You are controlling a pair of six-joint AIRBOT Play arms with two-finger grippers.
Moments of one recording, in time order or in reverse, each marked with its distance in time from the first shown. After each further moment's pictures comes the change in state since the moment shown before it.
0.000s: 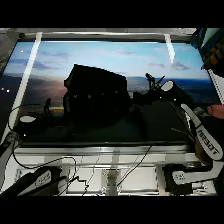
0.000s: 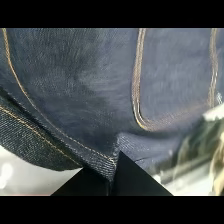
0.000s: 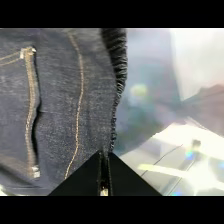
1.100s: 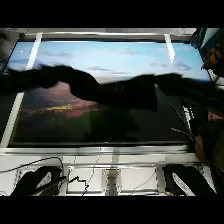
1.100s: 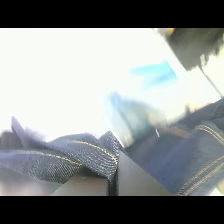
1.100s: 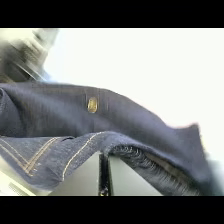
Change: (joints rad) left arm -0.172 0.304 0.758 0.159 -0.141 -0.084; right arm 0.091 0.846 0.046 -0.067 -0.053 0.218
